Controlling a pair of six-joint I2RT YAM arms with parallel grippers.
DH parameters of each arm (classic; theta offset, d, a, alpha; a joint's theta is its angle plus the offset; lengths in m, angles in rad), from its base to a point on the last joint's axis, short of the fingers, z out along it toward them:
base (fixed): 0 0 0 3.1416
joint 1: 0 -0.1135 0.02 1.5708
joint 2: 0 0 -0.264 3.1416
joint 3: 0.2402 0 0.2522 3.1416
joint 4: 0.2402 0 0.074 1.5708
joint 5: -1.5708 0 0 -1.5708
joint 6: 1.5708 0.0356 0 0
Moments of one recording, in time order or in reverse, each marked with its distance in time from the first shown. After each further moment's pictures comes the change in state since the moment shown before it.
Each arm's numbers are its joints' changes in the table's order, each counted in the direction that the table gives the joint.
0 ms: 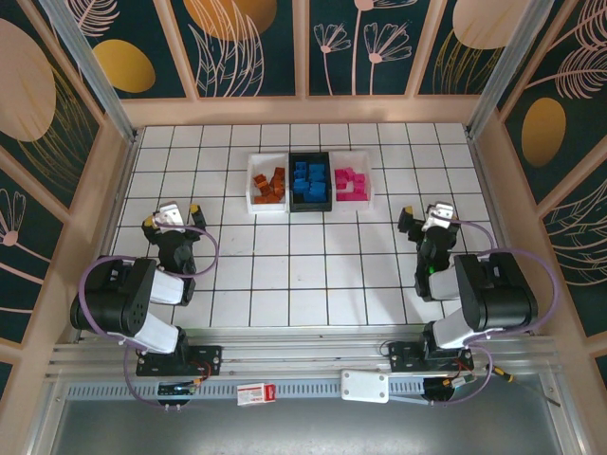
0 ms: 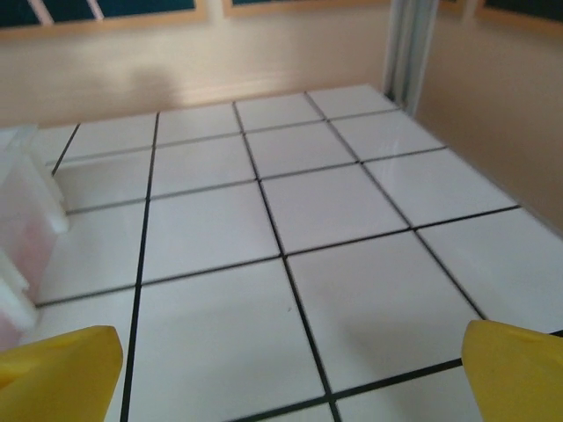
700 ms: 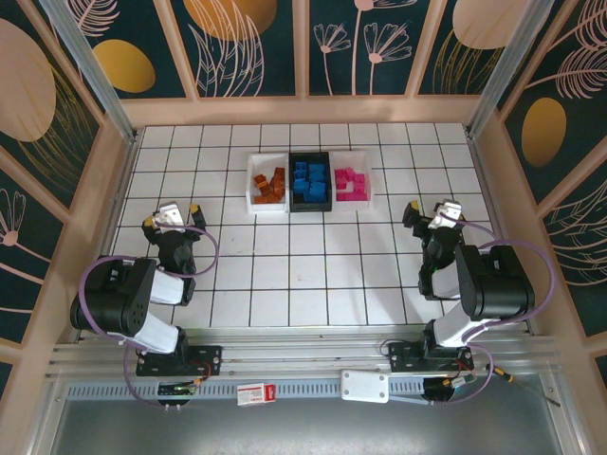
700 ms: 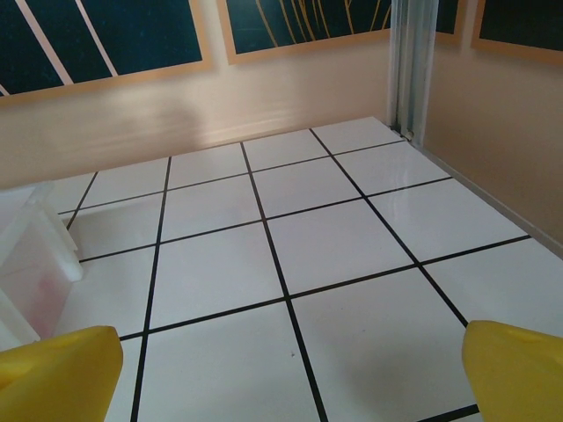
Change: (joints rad) left arm 0.000 0.000 0.000 0.000 0.000 0.000; right arm 0.066 0.061 0.003 -0.150 0.079 0.038
